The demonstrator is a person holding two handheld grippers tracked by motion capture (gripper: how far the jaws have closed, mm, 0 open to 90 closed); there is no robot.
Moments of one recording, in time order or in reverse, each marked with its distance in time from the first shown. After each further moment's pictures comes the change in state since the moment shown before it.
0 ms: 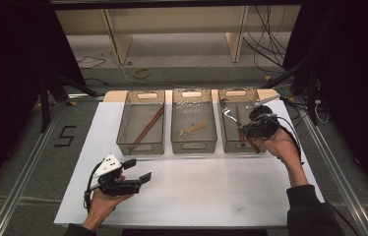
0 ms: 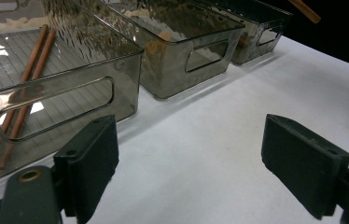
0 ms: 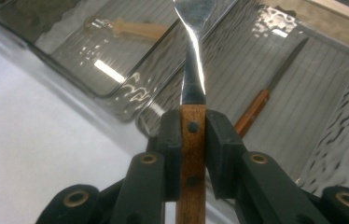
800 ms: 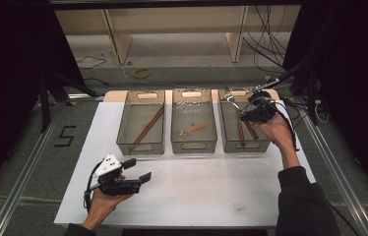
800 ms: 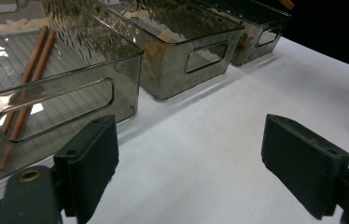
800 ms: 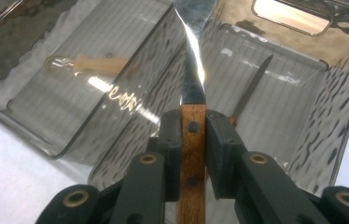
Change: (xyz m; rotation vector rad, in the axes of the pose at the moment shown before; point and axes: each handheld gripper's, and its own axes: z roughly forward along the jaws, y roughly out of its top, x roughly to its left) left arm 0.000 0.000 0.000 -0.001 -0.002 0.001; right arm -0.030 0.032 0.016 0.004 -0.048 0.104
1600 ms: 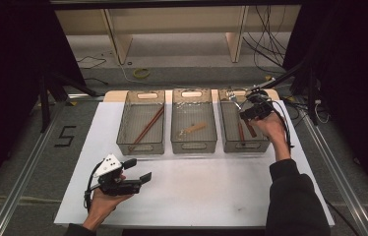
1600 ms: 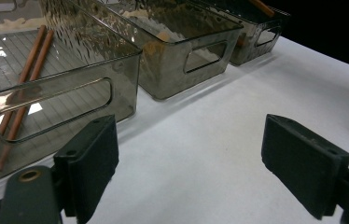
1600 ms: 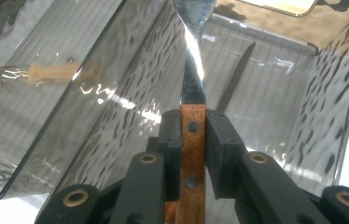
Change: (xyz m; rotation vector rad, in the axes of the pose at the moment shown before) left arm 0.000 0.000 0.001 0.000 -0.004 -0.001; right arm -0.016 0.005 0.031 0.046 -0.046 0.086
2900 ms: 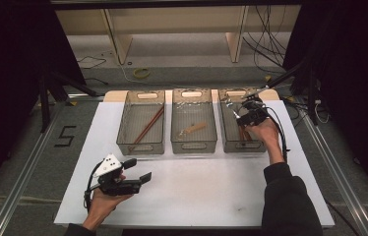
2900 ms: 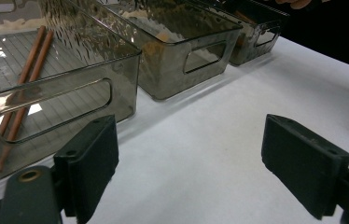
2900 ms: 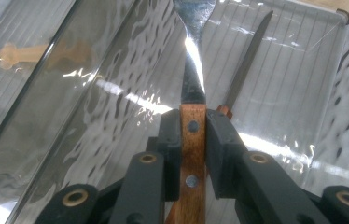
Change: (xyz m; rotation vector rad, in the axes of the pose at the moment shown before) left arm 0.000 0.000 0.000 0.000 -0.002 0.002; right arm 0.003 -0.012 0.029 0.050 0.002 0.030
